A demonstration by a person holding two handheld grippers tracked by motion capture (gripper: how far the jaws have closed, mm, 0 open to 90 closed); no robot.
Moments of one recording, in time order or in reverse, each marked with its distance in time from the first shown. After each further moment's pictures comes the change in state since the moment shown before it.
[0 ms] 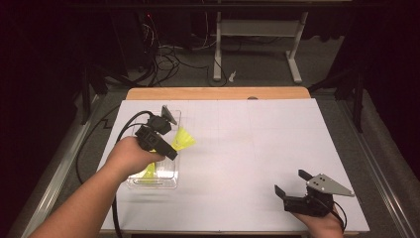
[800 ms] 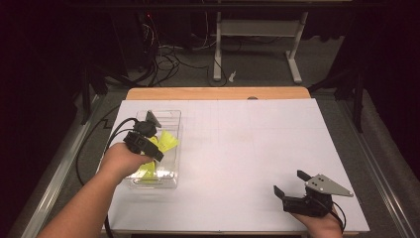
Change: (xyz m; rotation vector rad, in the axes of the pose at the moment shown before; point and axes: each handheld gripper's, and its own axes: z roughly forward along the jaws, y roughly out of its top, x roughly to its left) left arm 0.043 -0.019 0.030 0.023 0.033 -0.173; right arm 0.002 0.000 0.001 0.011 0.005 0.000
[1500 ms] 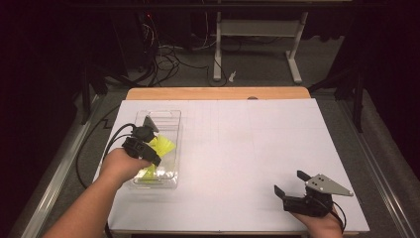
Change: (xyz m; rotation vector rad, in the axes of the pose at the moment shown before) left arm 0.006 -0.011 0.009 0.019 0.000 -0.056; right arm -0.001 -0.001 0.001 0.008 -0.005 0.003
